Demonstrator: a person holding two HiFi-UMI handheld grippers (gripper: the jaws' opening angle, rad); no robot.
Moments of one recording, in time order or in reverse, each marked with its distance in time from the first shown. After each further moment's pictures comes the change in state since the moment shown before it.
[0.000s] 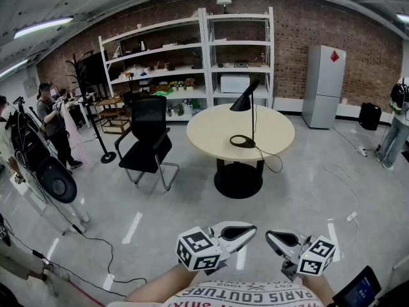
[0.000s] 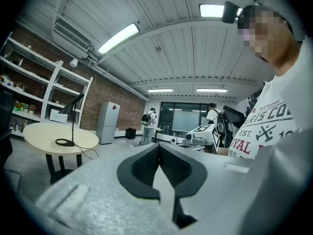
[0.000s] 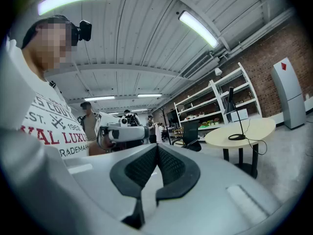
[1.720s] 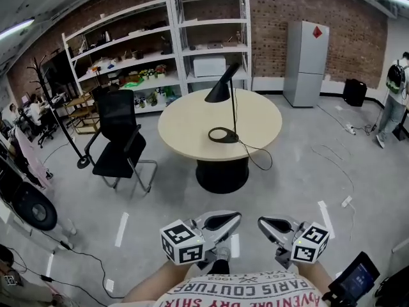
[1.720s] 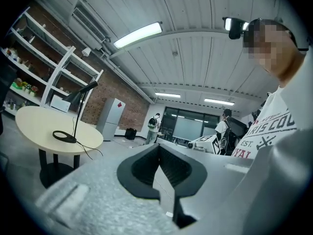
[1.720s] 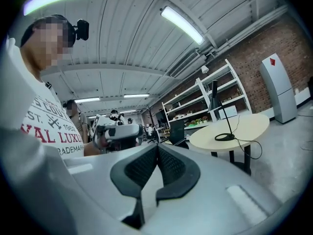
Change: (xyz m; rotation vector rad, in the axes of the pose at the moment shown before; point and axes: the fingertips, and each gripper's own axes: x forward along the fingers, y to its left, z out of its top) left arm 0.048 0.164 0.001 -0.143 -0.056 -0.017; right arm 0.076 -0.150 -0.002 0.068 -0.001 -0.103
